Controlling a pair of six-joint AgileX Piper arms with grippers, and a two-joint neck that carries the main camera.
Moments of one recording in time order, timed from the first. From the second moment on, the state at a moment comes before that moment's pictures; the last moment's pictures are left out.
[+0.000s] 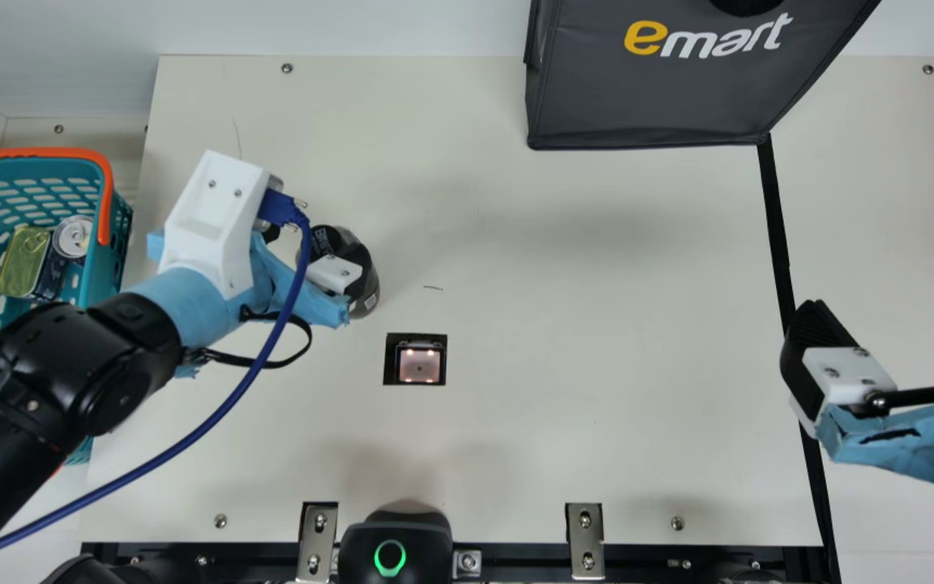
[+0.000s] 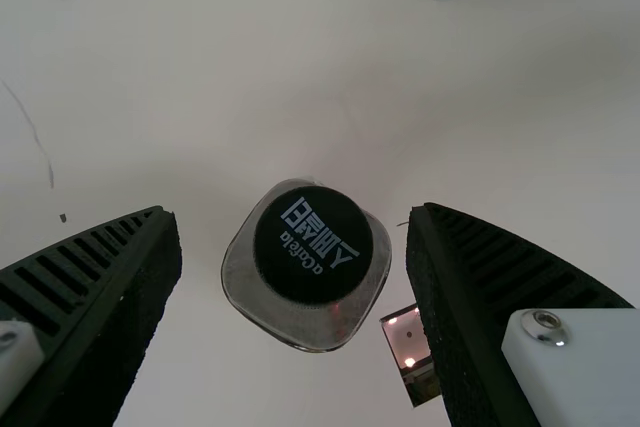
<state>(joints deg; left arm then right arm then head) -31.9 71.9 -52.8 4.5 33.7 -13.3 0.6 42.6 -69.8 -0.8 69.8 -2.3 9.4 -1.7</state>
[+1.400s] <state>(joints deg) -32.4 77.2 -52.3 6.0 29.6 -17.4 0.6 42.6 -69.8 -0.8 69.7 -2.3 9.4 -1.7</state>
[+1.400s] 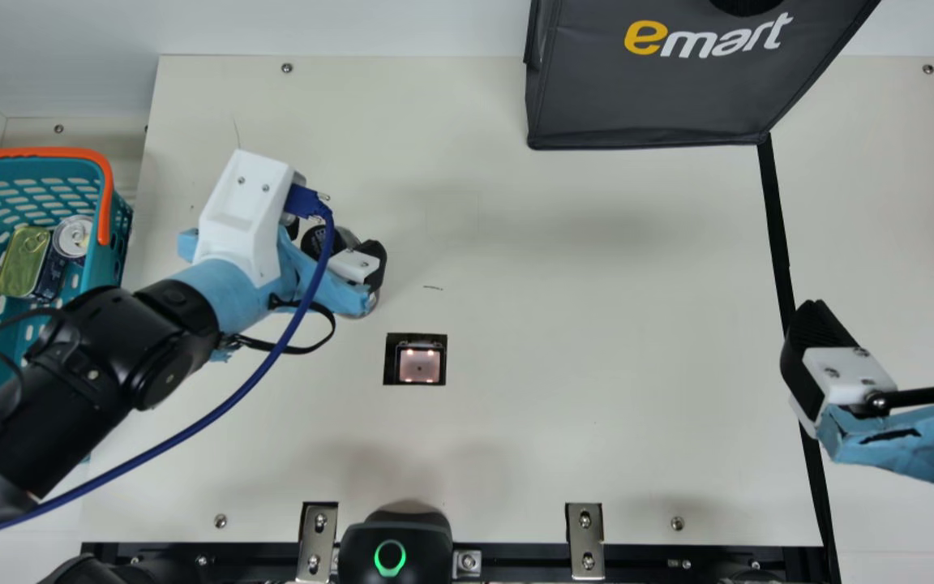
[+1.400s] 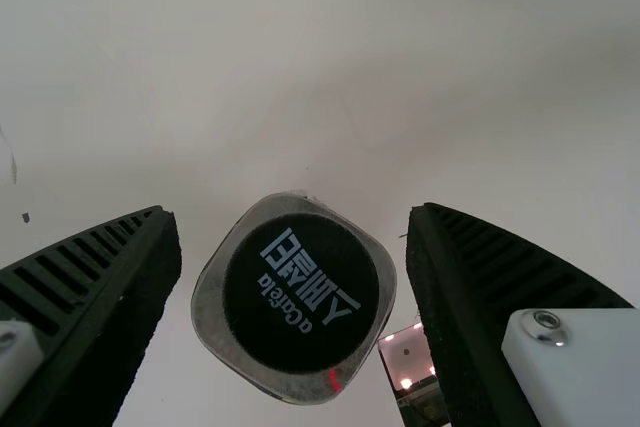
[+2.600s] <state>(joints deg) -33.2 76.0 -53.7 -0.5 29.8 -2.7 0.6 42.6 -69.8 -0.8 69.7 -2.3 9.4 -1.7</state>
